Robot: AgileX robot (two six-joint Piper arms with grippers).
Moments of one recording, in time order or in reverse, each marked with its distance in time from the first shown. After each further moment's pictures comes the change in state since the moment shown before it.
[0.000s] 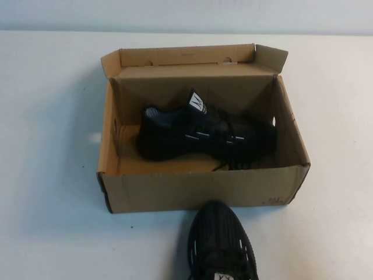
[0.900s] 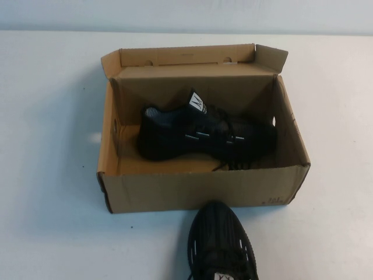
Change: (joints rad) right arm 0.000 -0.001 -0.129 0.006 -0.830 0.191; left arm 0.000 -0.003 -0.120 -0.001 -0.748 -0.123
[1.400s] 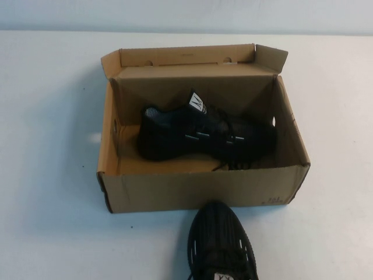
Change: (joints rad) right arm 0.000 0.156 -0.678 -0.002 0.878 0.024; left arm 0.000 0.147 -0.533 -0.002 0.316 0.071
